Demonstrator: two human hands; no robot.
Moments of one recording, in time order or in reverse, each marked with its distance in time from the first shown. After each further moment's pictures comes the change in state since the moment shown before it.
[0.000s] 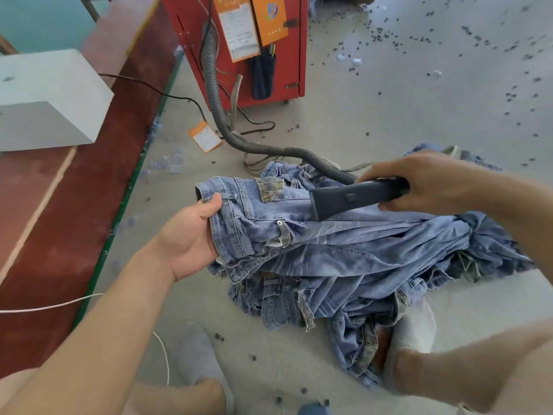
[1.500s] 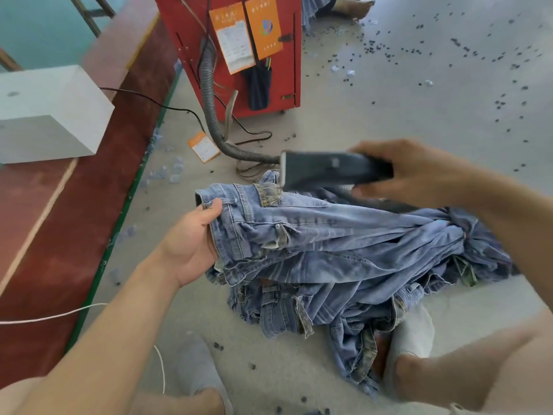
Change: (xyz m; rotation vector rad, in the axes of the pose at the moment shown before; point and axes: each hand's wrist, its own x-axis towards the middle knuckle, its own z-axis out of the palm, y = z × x) left_hand 0.002 -0.001 0.008 0.043 0.072 0.112; right_hand 0.003 -0.032 -0.017 0.230 0.172 -0.030
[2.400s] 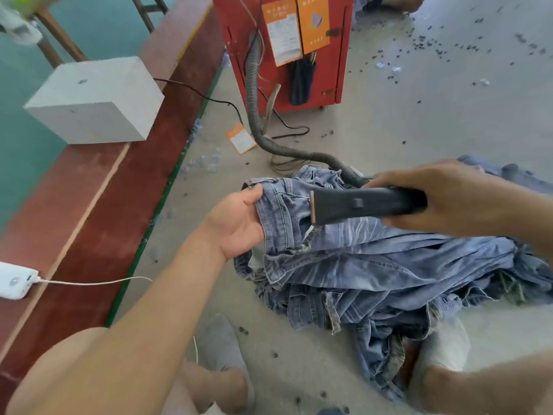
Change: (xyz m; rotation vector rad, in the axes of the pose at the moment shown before) left_hand 0.005 0.008 0.001 -0.223 0.017 -0.088; right_hand -0.008 -0.032 0.021 -0.208 -0.107 -0.103
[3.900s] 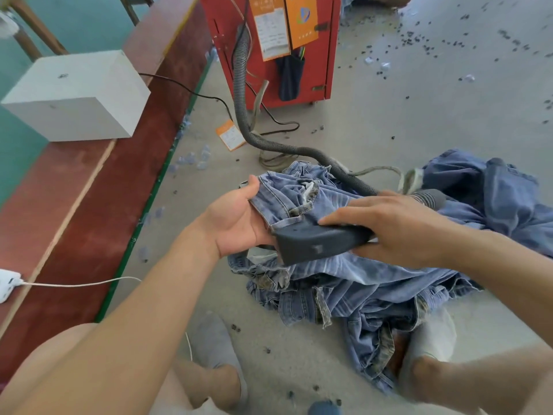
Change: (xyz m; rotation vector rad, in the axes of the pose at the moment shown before) left_hand 0.008 -0.006 0.005 0.015 -0.141 -0.216; right_hand 0.005 -0.012 0.056 -0.058 -0.072 -0.131
